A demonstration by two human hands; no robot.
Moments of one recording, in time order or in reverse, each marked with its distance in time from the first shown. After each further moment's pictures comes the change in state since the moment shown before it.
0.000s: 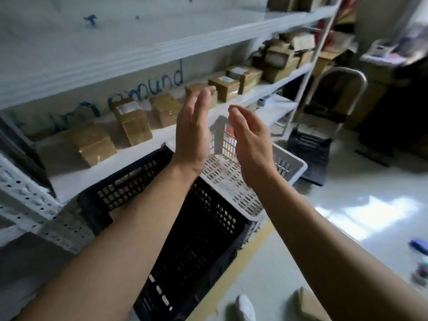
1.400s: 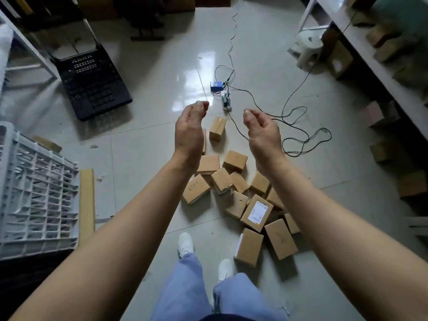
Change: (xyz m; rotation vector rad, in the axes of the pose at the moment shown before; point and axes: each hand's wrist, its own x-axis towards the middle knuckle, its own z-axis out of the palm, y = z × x) left_hand -0.340 -0.122 0.443 -0.081 -0.956 -0.594; right_hand -0.280 0.025 -0.528 -0.222 1.124 0.306
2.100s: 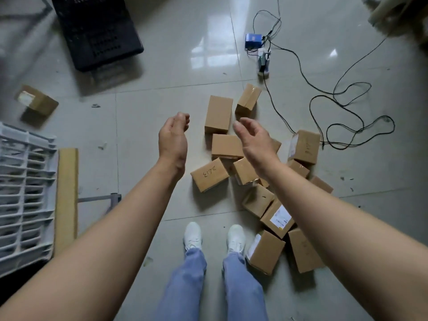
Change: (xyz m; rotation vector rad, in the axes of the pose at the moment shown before) left_hand 0.145 -0.196 -0.096 0.096 0.323 -0.314; right_hand 0.138 0.198 0.106 -0.271 -0.269 0.268
